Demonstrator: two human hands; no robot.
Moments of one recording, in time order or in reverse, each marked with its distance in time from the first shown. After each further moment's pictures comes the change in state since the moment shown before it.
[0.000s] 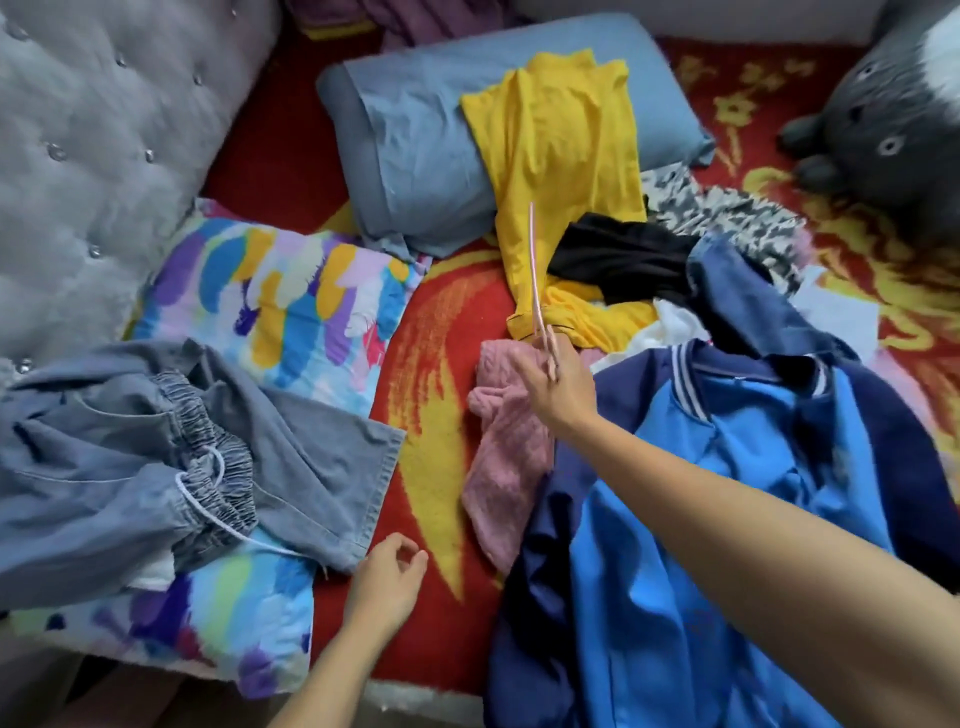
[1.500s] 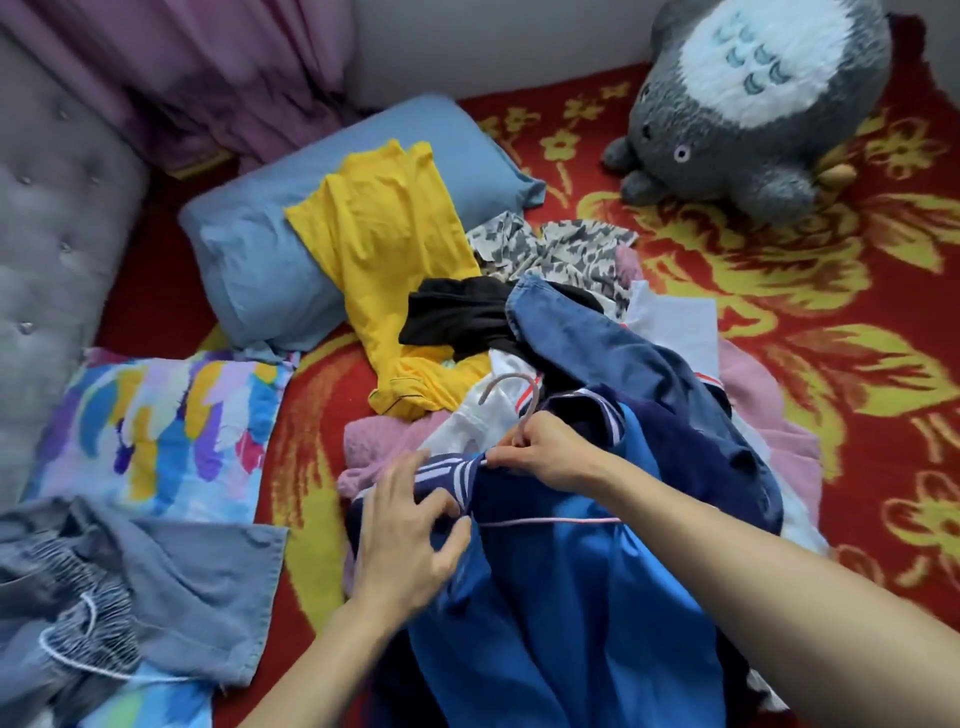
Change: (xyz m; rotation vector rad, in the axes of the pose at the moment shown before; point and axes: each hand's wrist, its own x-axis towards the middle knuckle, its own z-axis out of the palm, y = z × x) left_hand -0.043 0.271 0.089 0.363 0.261 0.861; right_hand 0.024 0.117 -0.229 0.114 -0.539 -0.033
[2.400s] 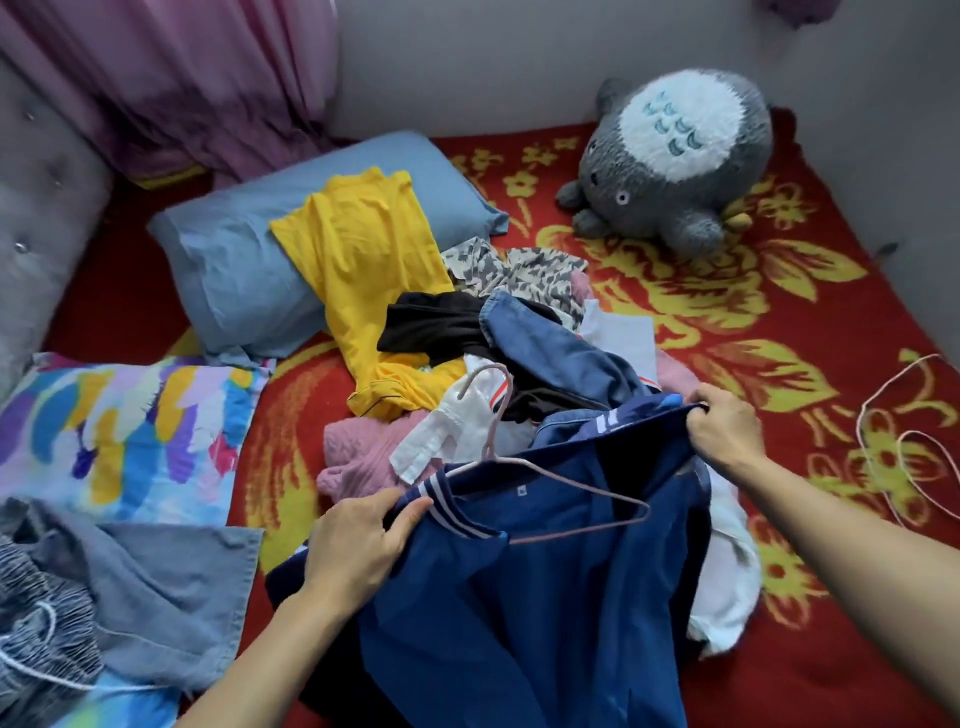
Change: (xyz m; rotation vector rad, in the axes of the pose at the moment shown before) left_hand -0.038 -0.015 -0.053 -0.004 -0.045 -0.110; right_hand -0.132 0.064 -0.105 -0.412 0.915 0.429
